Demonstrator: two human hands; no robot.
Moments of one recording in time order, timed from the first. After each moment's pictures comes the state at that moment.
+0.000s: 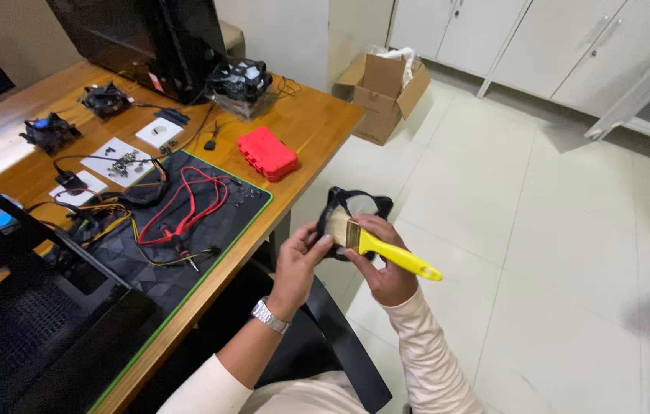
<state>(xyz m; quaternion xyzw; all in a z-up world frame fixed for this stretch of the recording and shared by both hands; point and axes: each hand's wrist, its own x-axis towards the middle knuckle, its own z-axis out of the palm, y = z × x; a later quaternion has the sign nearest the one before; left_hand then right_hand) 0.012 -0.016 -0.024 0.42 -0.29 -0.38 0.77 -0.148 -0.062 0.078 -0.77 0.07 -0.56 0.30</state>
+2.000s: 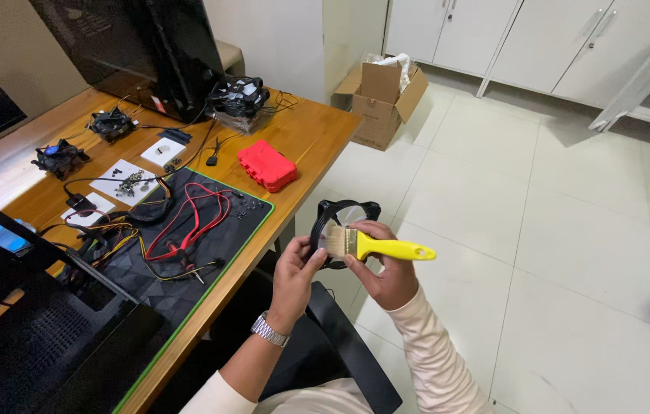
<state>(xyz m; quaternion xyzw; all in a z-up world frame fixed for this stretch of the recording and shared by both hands) 0.012 0.005 -0.010 0.47 -0.33 -0.35 0.74 -0.152 -0.056 0.082 -0.78 0.10 -0.51 0.35</state>
